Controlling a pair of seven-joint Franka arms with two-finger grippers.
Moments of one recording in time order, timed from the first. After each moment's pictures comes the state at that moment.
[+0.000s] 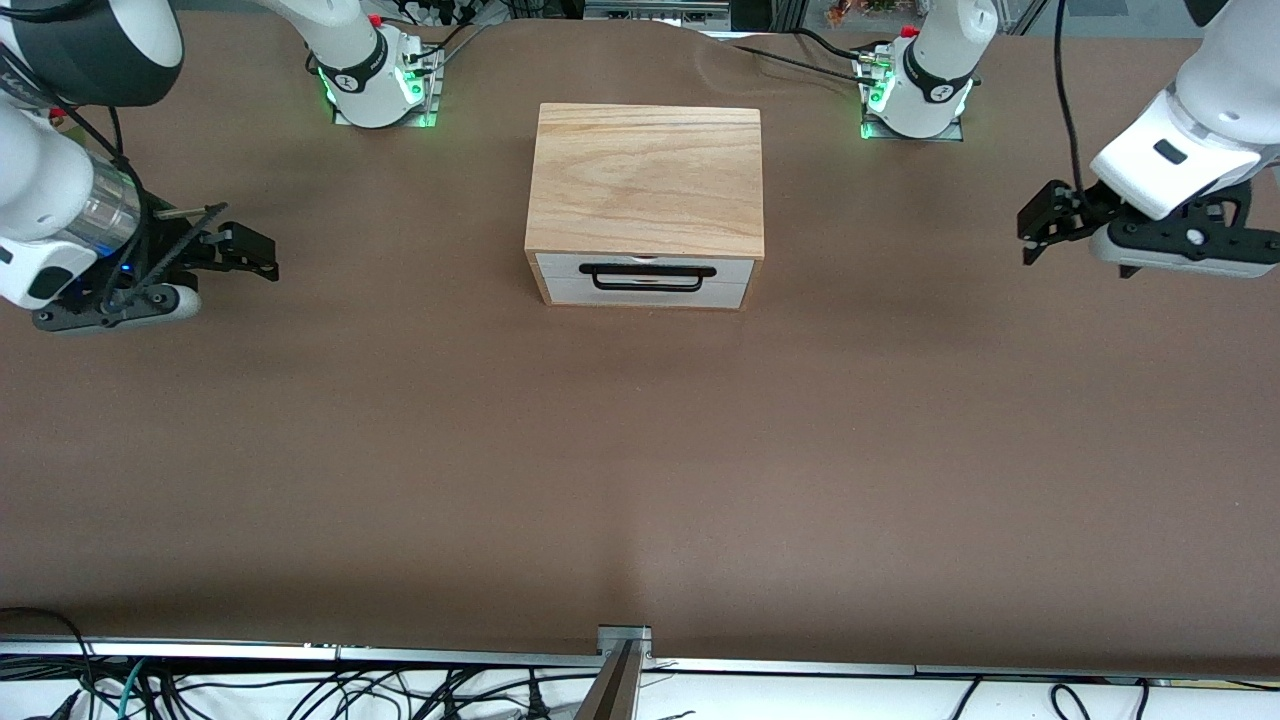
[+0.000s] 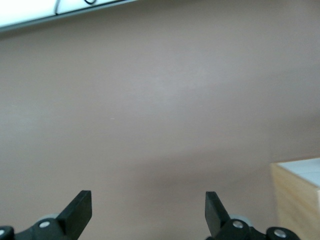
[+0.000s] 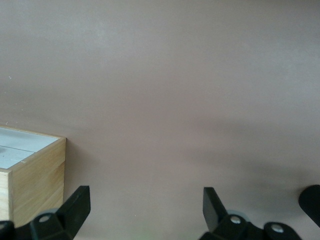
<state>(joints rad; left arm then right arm) -0.11 -0.01 -0.06 -1.60 0.12 1.64 0.02 0.46 0.15 -0.37 -1.53 0.10 1.56 -0.07</state>
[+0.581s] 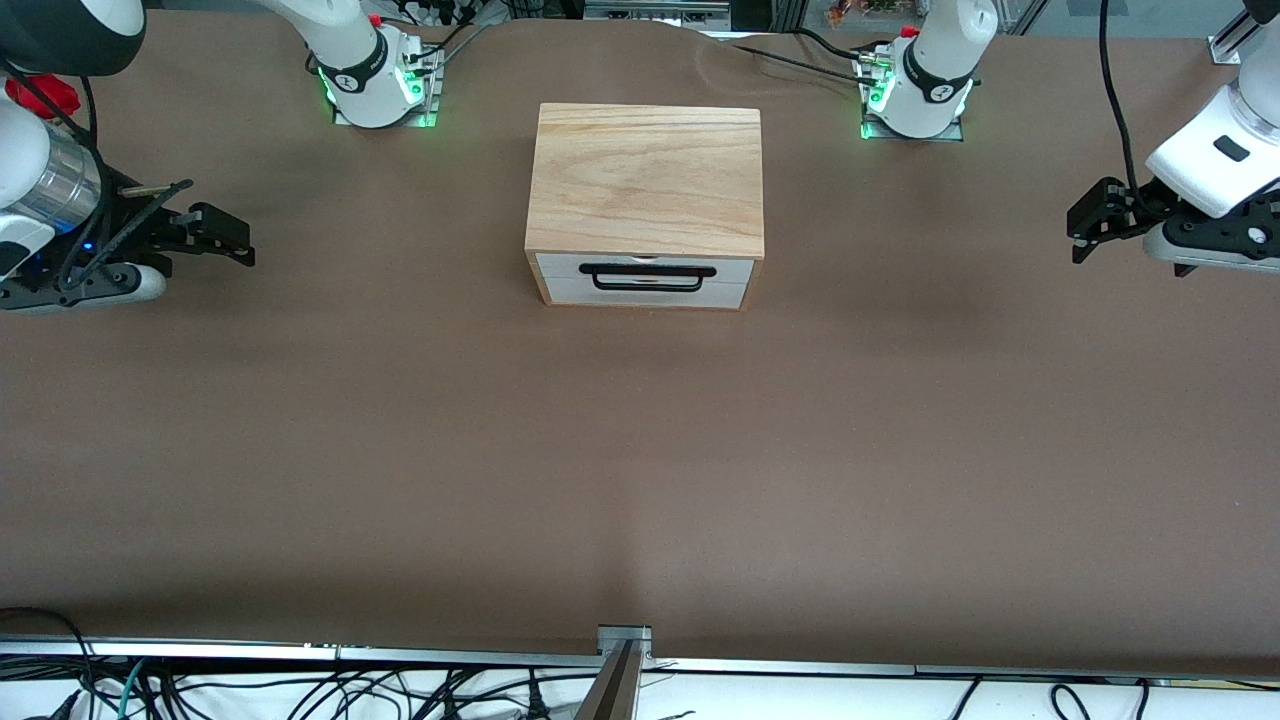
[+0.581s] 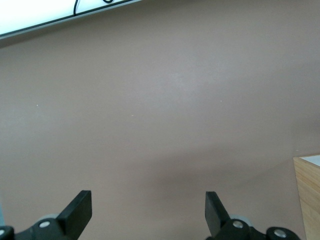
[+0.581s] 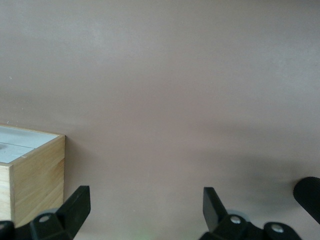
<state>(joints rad) -0.11 0.00 0.01 -1.59 0.13 1.63 0.08 0.46 0.12 -0.39 -1.53 0.09 1.54 -0.07</state>
